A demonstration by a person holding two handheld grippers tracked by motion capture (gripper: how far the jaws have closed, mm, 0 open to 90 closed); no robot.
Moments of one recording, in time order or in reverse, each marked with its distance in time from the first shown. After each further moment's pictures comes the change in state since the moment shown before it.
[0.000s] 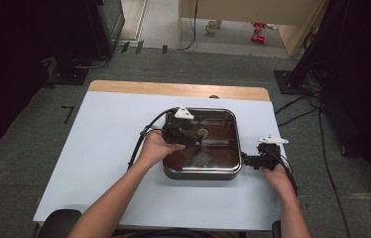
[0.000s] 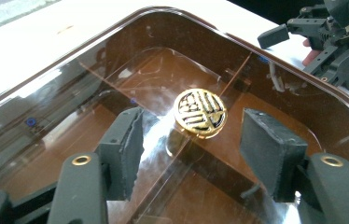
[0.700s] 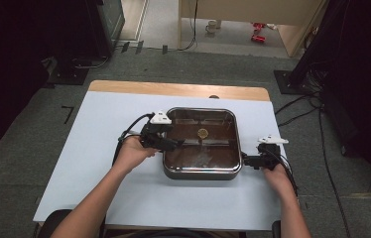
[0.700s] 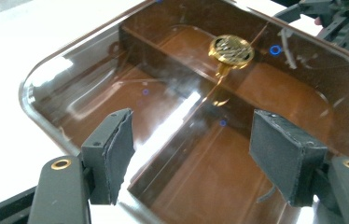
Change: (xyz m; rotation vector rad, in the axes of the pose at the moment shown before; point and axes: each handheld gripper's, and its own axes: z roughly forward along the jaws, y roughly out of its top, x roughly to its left) left arm 0.025 -0.039 -0.047 -0.011 0.043 -0.012; right arm 0.000 0.000 0.000 -0.001 -0.001 0.000
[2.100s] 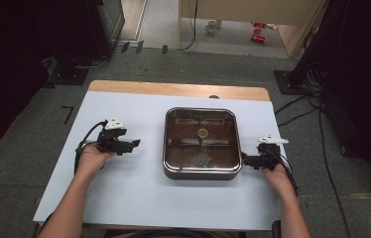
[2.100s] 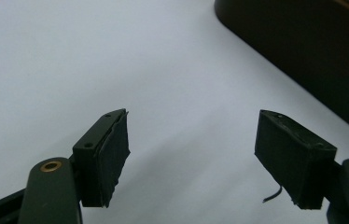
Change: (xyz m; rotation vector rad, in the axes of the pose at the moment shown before) left arm 0.088 -0.097 -0.041 0.045 0.221 -0.144; right arm 0.000 0.000 0.000 0.000 0.000 0.001
